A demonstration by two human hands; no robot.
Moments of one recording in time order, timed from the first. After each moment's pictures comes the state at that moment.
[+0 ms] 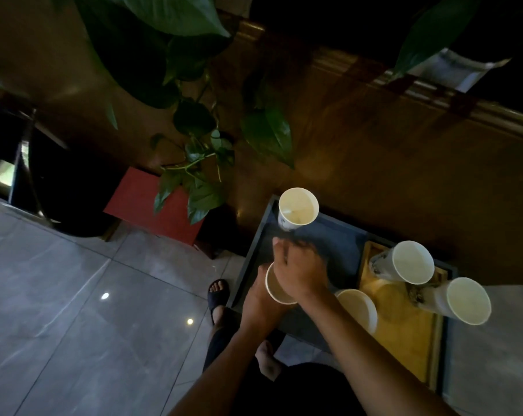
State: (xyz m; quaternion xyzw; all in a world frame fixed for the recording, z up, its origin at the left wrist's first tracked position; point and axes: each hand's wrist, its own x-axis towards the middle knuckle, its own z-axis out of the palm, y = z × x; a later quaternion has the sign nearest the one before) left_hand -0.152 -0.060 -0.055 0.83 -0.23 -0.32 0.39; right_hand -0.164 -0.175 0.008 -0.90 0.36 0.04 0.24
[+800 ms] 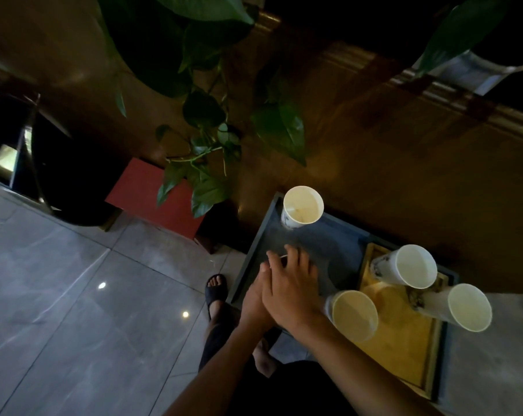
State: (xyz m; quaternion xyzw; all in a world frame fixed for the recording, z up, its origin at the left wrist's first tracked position) left_hand -0.162 -0.057 -0.073 0.84 -0.22 -0.30 0.40; right_hand -0.186 -0.141 0.003 -0.95 0.27 0.10 0.11
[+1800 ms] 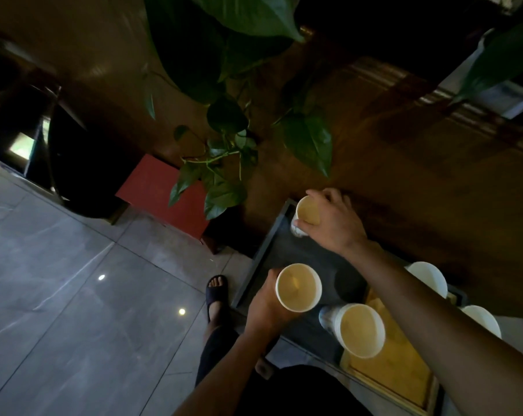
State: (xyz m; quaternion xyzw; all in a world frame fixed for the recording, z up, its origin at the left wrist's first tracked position) left_hand -0.154 -0.060 -0.047 0.81 -0.16 -0.36 0.43; right_hand -0.103 -0.270 0.036 -0.95 0.26 0.11 0.14
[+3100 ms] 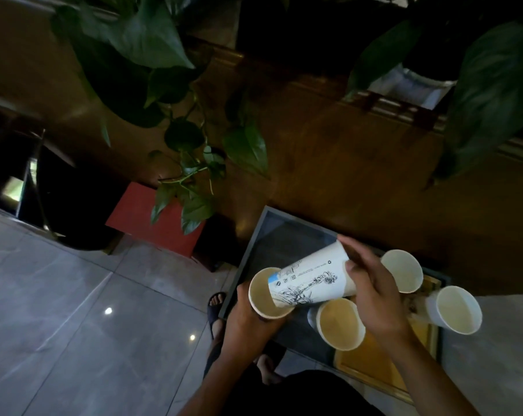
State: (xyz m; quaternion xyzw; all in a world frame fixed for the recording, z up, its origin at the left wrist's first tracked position) left_hand -0.169 -0.039 -0.018 0.82 -0.15 -0.26 0.48; right_hand -0.262 -0.237 0.092 -0.71 0.34 -0.16 0.59
